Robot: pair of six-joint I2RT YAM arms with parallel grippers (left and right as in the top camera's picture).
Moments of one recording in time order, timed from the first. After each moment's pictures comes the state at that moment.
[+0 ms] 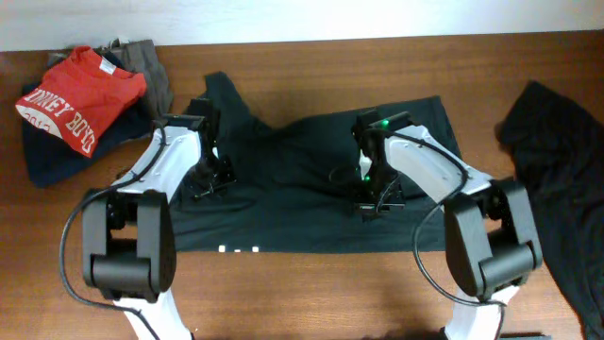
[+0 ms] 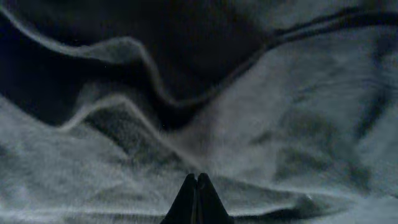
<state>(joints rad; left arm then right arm) -0.12 2.00 1.39 -1.00 0.06 -0.41 0.34 1.97 1.38 -1.21 -0.24 0.31</state>
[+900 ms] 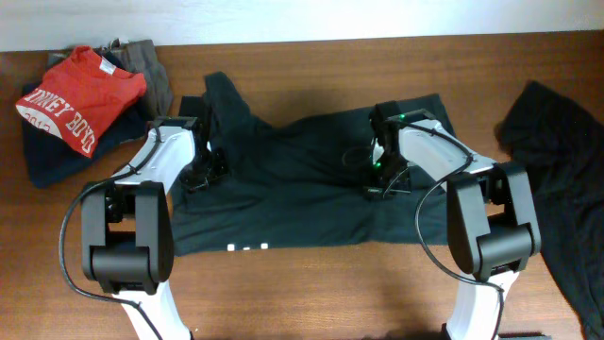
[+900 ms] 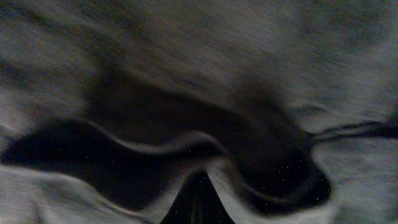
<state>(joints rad) -0.08 2.04 1.39 -0.86 0.02 -0.40 0.22 2.06 1.39 -0.99 -0.20 0.30</state>
